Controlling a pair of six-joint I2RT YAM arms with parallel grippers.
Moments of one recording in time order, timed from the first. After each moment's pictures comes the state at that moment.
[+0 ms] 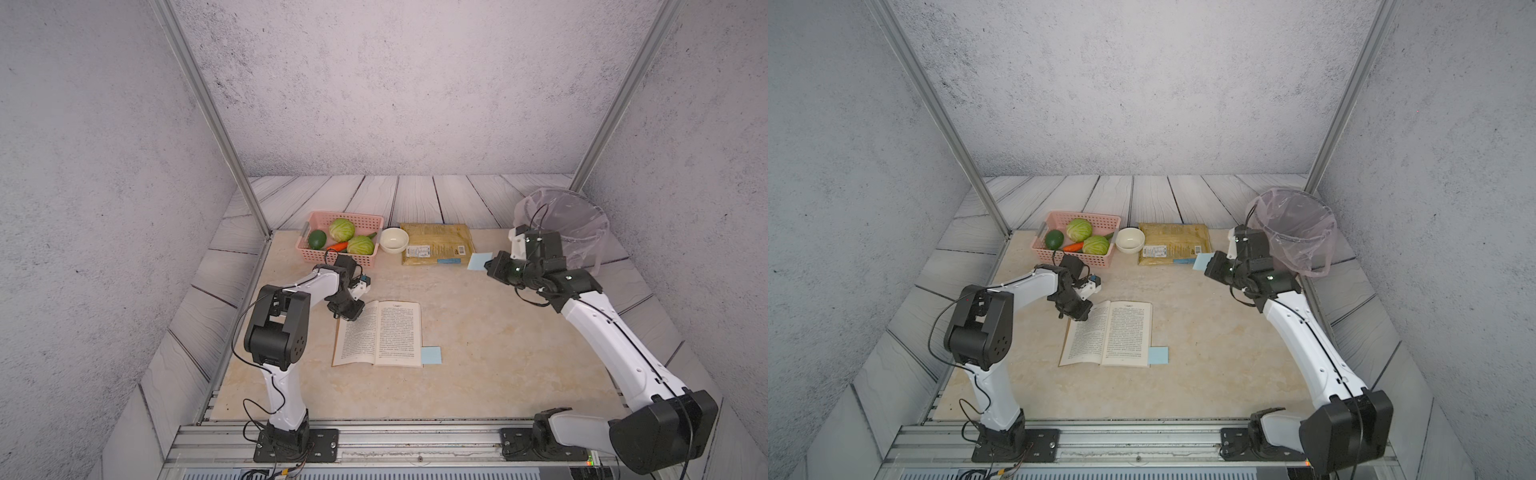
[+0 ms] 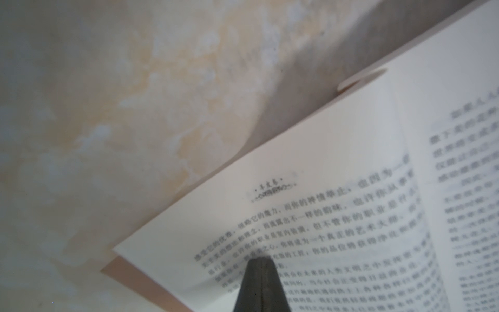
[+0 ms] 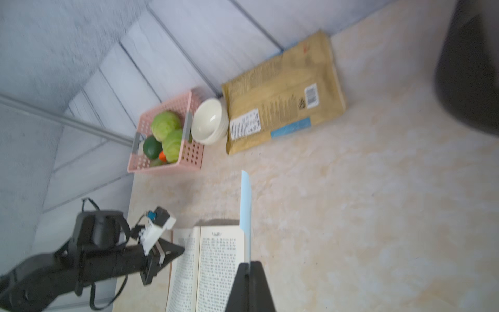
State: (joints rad) left arm -0.28 1.93 1.27 -0.78 0.15 0.30; right arm 0.19 1.29 1.33 -0.67 -0.22 0.57
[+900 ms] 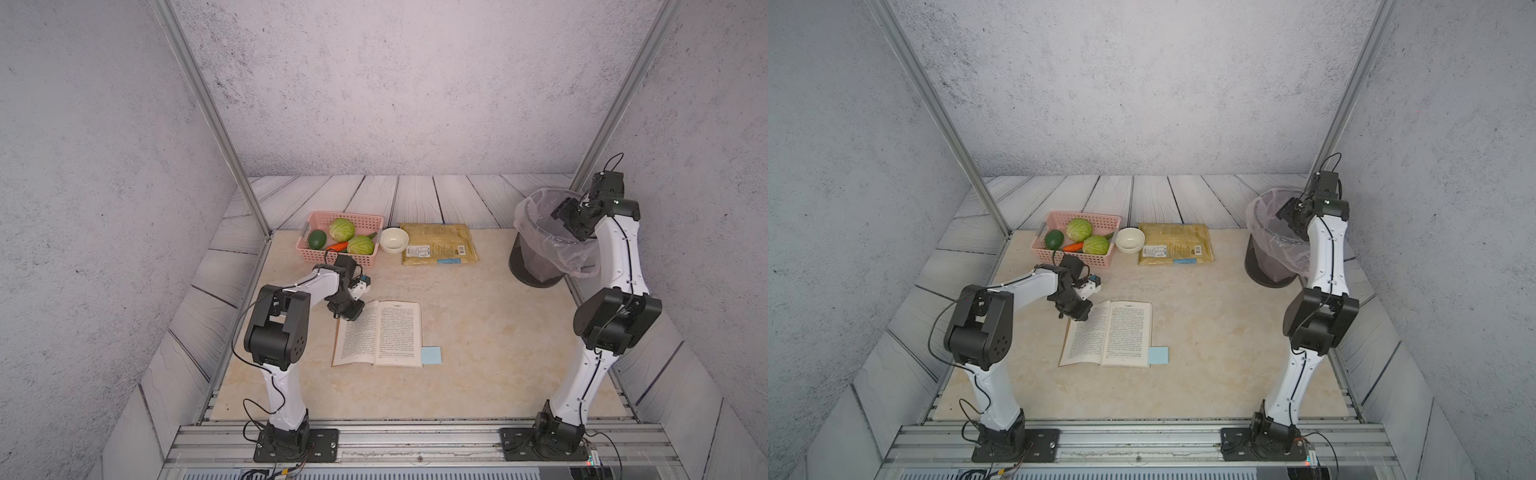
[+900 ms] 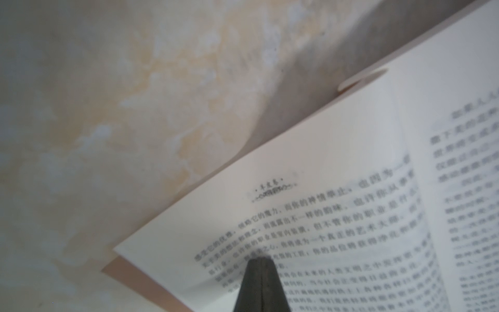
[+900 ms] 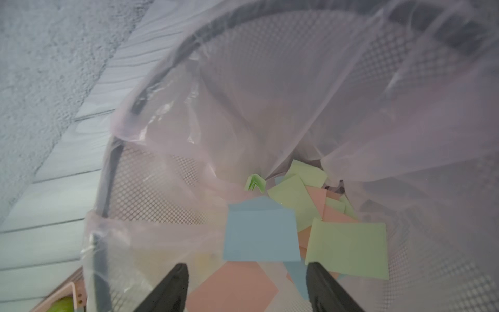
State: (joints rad) left arm -0.28 1.93 1.27 -0.78 0.15 0.30; right arm -0.26 2.05 2.28 -1.02 -0.15 0.52
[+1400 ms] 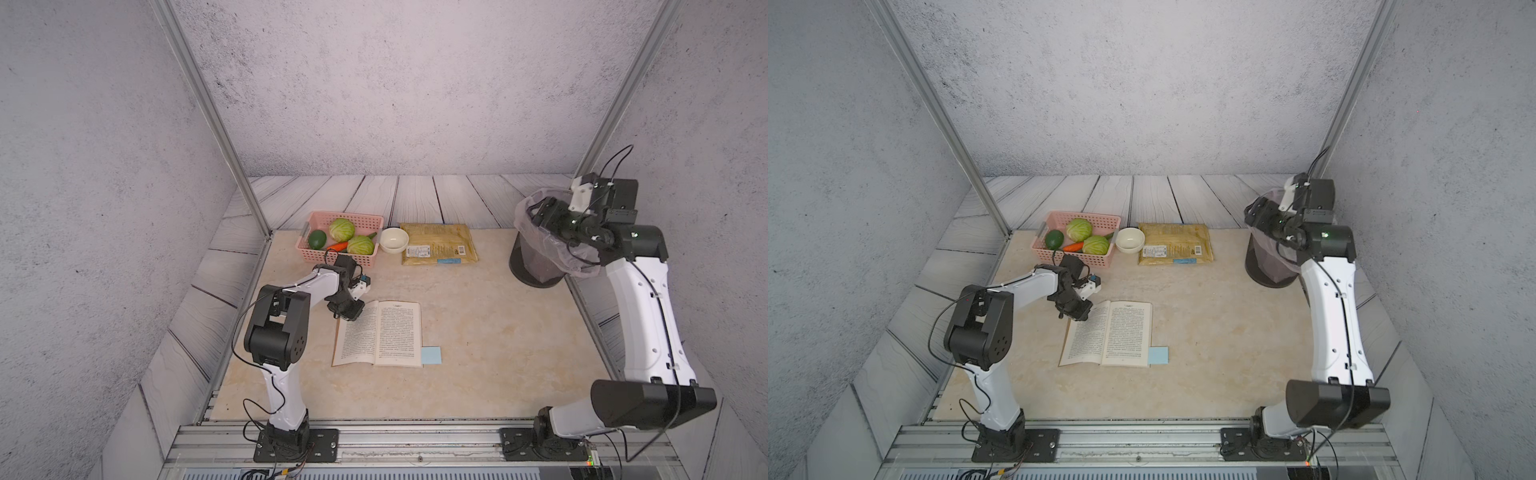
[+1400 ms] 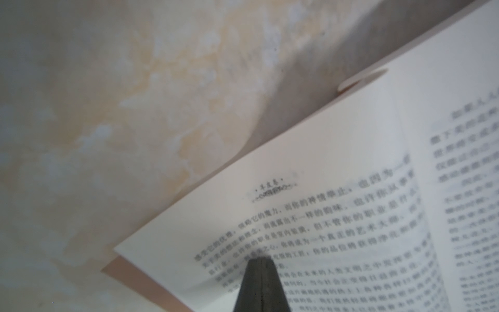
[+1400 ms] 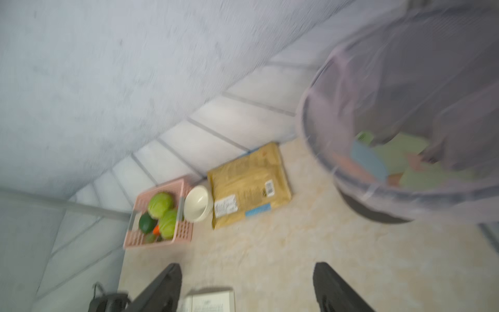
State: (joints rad) left arm -0.28 1.93 1.27 -0.78 0.15 0.30; right arm 0.01 1.40 1.73 -0.92 -0.28 0.46
